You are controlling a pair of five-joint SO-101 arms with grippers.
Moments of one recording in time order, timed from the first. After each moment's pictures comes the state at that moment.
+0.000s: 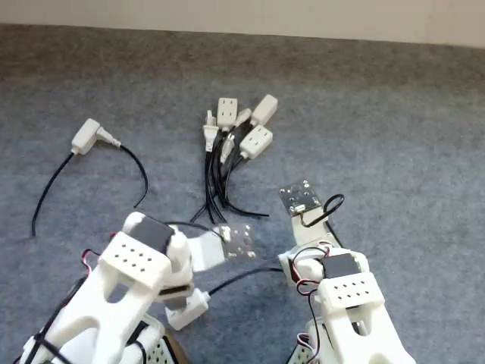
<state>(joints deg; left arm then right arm) 22.0 -43.5 59.5 83.6 -48.5 -17.0 -53.9 79.3 49.8 10.6</state>
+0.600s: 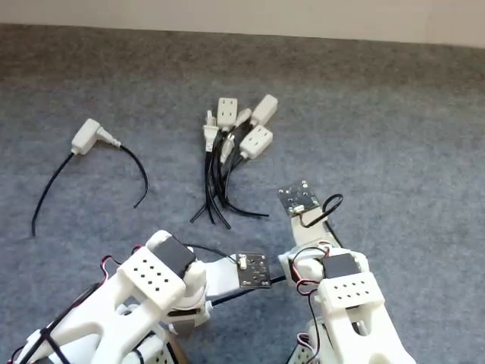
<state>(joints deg) 33.2 -44.3 65.3 82.2 -41.4 -17.0 -53.9 79.3 49.8 11.8</state>
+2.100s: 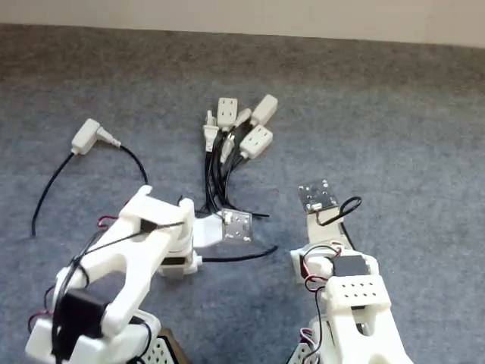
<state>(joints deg) 12.4 -10.8 50.1 64.2 -66.8 -10.2 -54.1 80.7 48.2 10.6</state>
